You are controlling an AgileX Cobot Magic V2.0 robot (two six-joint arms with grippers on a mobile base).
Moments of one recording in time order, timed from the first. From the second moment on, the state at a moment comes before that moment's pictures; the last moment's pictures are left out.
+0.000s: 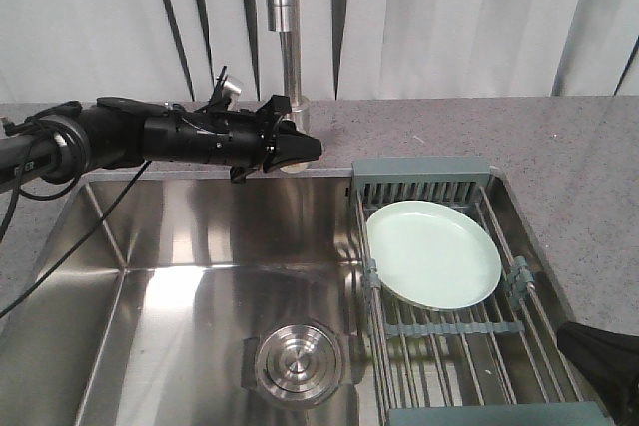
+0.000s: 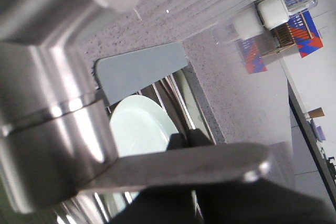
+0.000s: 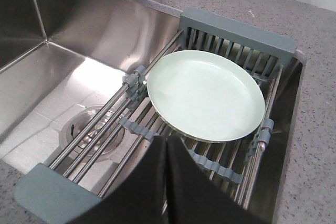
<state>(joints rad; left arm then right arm) -0.23 2.22 -1.69 -1.51 0.96 0.71 0.29 0.50 -0.34 0.34 0.40 -0.46</state>
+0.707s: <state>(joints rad) -0.23 2.17 -1.79 -1.42 1.06 0.68 0.29 0.50 -0.34 0.34 0.40 -0.46</state>
